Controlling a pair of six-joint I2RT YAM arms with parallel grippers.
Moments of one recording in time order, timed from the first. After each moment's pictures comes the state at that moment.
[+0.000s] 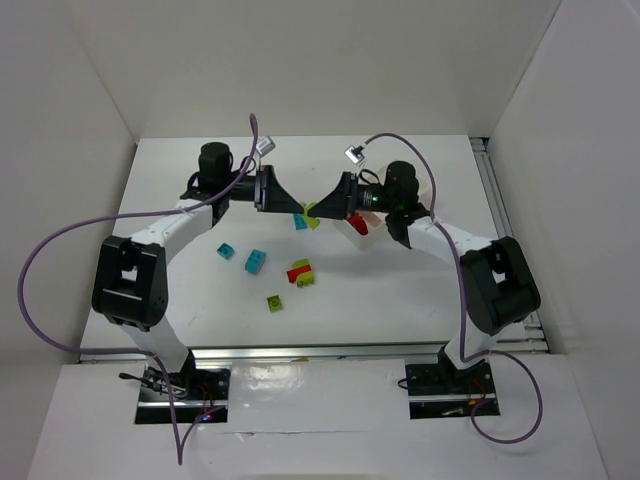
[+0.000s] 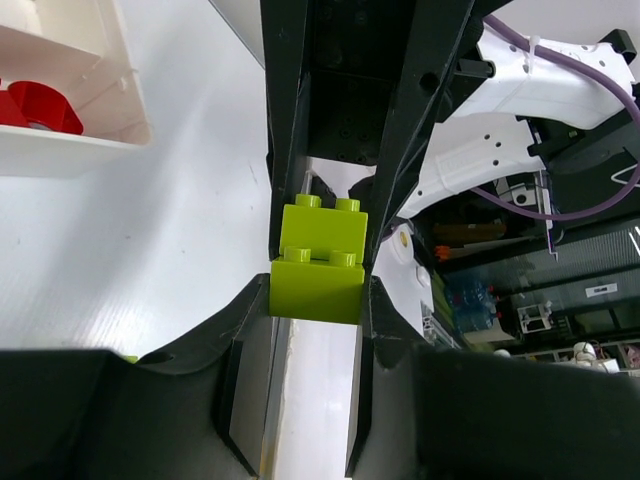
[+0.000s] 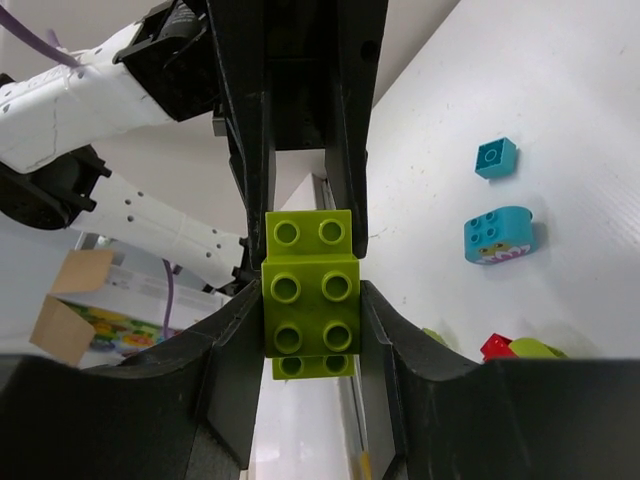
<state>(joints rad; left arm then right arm) -0.21 1.70 1.19 0.24 1.32 -0.68 0.39 1.64 1.00 0.64 -1.01 0.89</state>
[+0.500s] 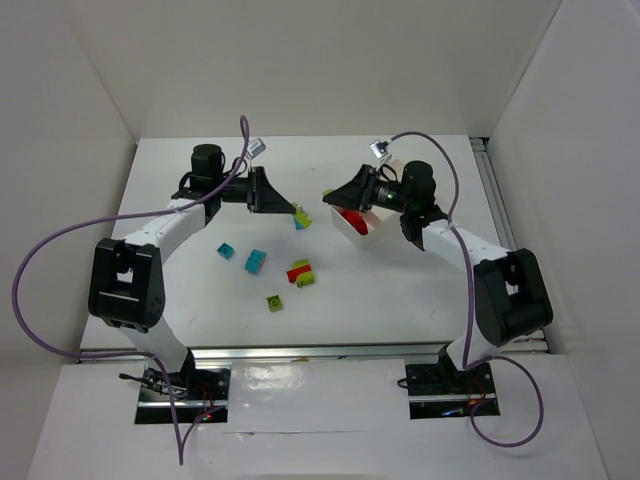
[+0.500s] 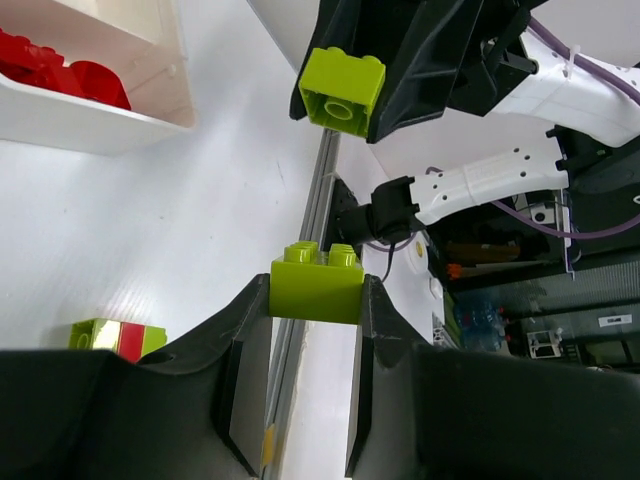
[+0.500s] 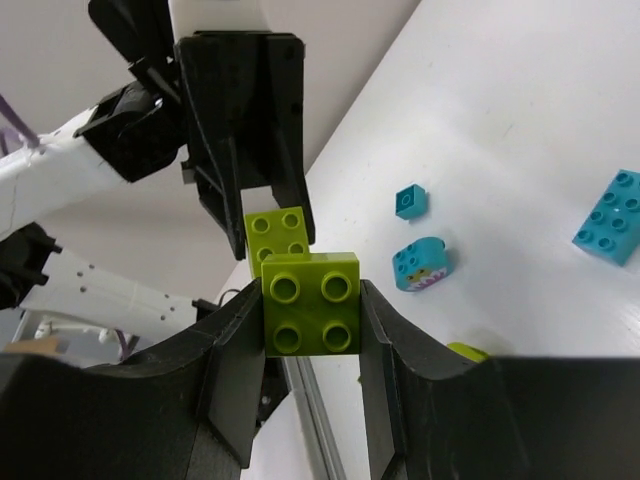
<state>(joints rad) -0.16 1.68 1.19 0.10 1.29 -0.59 0.32 1.56 0.95 0.59 -0.86 0.86</state>
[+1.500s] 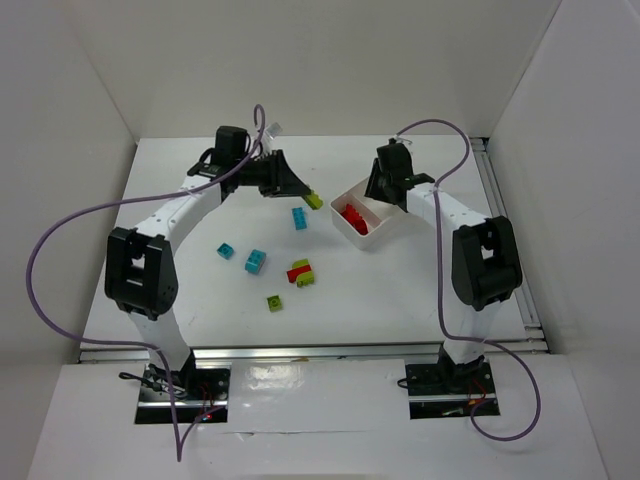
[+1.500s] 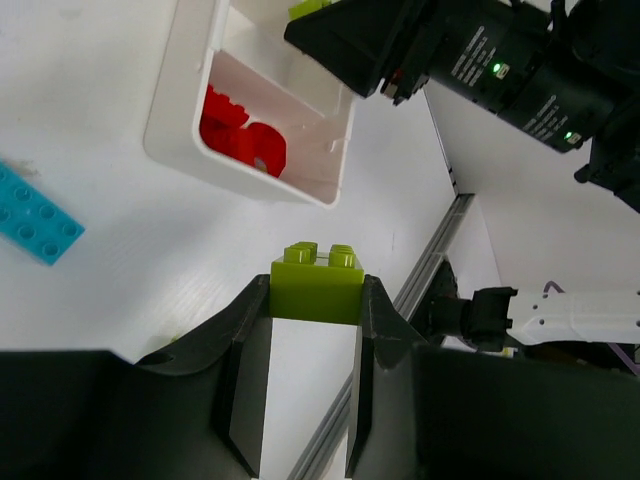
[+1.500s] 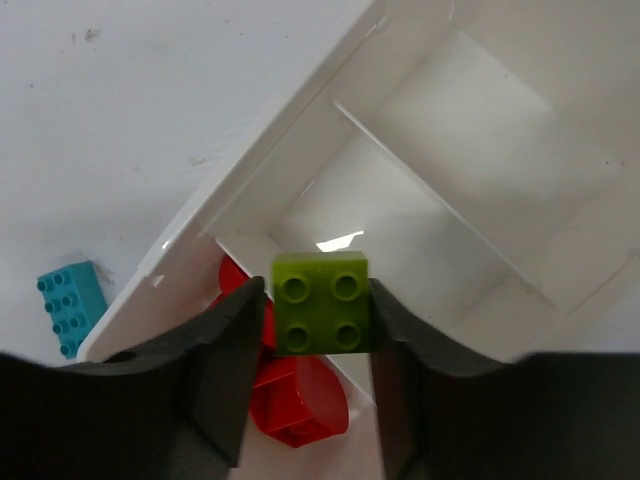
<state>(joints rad) -0.25 1.78 1.48 -0.32 0.81 -0.47 0.31 1.83 1.36 -0.26 0.18 0.48</state>
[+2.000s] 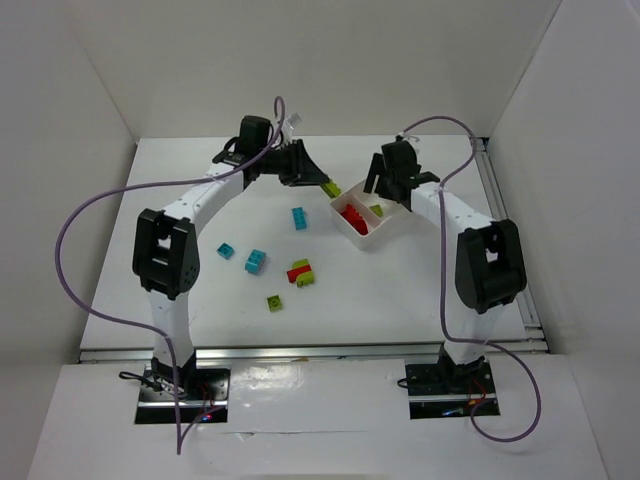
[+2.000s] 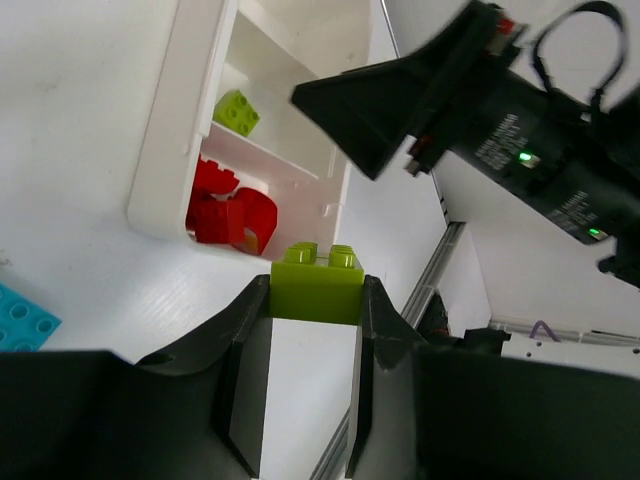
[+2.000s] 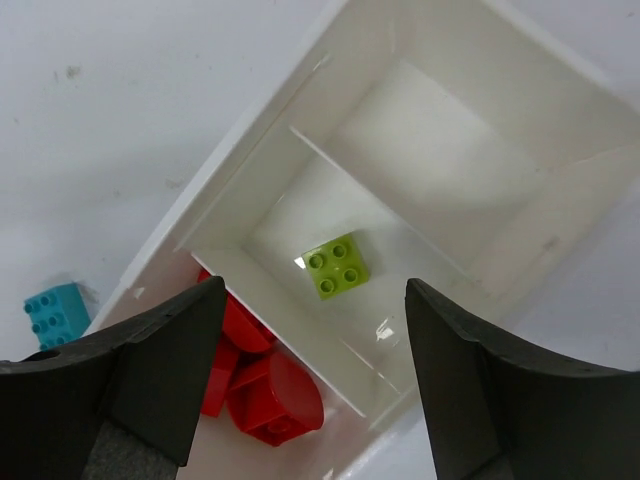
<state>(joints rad) -0.33 2.00 1.73 -0.31 0.77 -0.56 0.30 1.81 1.36 -0.29 0.24 0.47</state>
